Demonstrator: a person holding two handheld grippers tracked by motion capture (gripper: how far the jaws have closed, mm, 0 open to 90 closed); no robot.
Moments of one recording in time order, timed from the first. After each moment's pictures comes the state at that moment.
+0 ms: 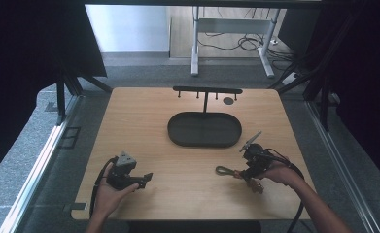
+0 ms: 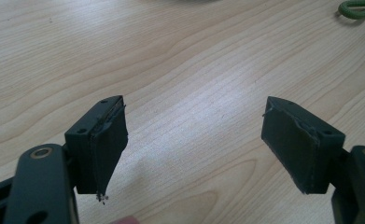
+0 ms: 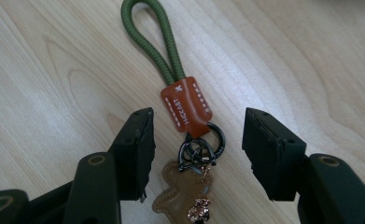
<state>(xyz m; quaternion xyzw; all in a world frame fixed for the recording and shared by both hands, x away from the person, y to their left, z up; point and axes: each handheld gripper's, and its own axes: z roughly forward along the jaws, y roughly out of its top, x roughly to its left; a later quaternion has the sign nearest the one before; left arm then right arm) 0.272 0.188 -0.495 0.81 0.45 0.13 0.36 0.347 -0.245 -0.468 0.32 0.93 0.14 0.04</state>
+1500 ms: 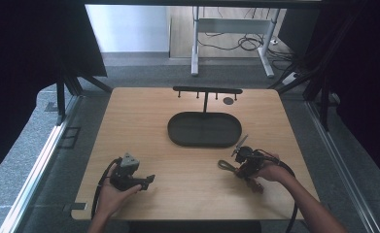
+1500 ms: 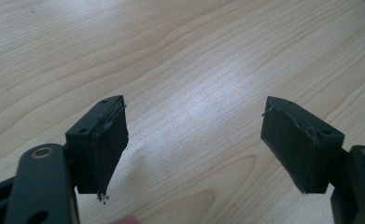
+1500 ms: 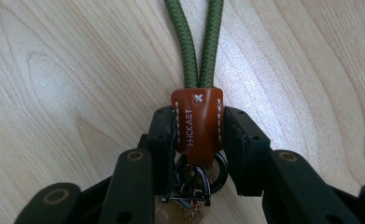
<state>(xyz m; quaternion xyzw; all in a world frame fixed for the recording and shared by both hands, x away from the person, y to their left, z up) 0.274 0.181 -0.502 0.81 0.45 0.12 0.35 0.364 -0.229 -0.500 0.26 0.96 0.10 0.03</state>
